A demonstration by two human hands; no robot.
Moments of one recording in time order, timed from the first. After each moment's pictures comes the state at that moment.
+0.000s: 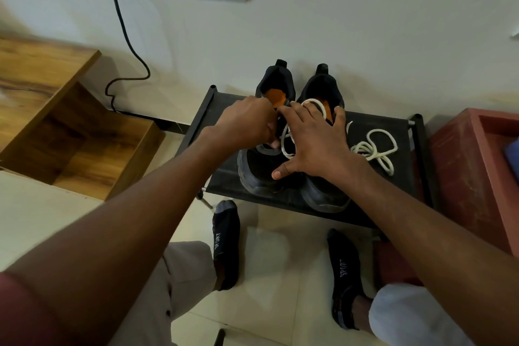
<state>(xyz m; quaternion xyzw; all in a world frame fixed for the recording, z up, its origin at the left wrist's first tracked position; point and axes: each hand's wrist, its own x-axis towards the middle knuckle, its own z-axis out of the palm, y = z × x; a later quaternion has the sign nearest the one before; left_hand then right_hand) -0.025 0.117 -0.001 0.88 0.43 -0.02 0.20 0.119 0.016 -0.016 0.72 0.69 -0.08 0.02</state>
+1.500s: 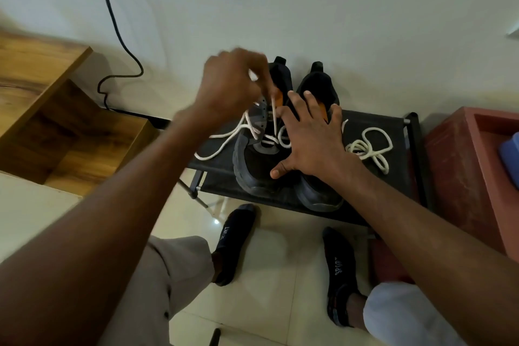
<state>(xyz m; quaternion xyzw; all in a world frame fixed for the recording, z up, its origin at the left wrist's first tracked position) -0.032 0.118 0.051 0.85 0.42 0.24 0.21 0.120 0.018 -0.017 0.73 0.67 -0.08 0.04</state>
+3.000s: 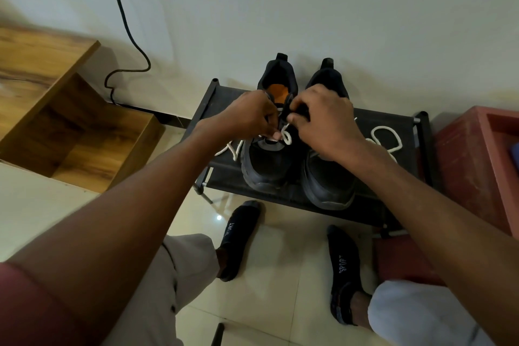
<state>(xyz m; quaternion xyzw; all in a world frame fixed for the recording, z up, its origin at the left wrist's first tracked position) -0.030 0.132 -0.011 0.89 0.38 -0.01 0.26 0.131 0.028 -0.008 0.74 0.64 -0.09 -0.17</state>
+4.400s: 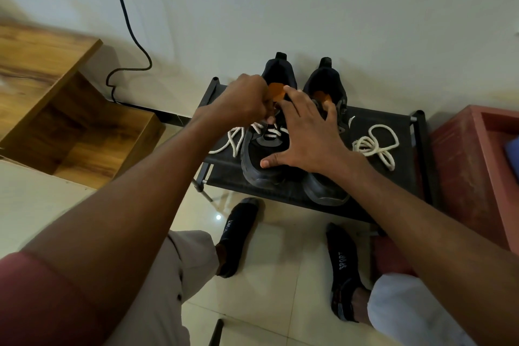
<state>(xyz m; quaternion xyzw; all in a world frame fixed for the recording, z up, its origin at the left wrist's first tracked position) -0.030 0.134 0.011 0.87 0.44 0.03 0.21 0.113 0.018 -0.031 0.70 0.70 -0.09 -0.04</state>
